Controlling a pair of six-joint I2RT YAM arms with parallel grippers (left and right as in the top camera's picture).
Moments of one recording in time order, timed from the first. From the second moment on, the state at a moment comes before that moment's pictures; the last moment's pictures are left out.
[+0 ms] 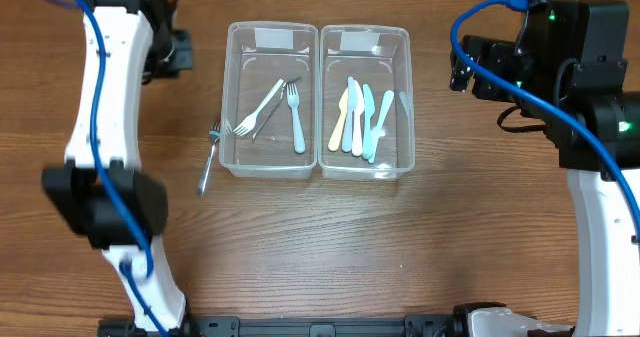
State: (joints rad) left arm -0.03 2.06 2.20 -1.50 -0.10 -0.18; right arm 0.10 1.42 1.83 -1.18 -0.03 0.20
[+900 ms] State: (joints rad) left arm -0.44 2.18 2.03 -1.31 -0.06 -0.32; right arm 0.10 1.42 1.83 -1.18 -0.03 0.20
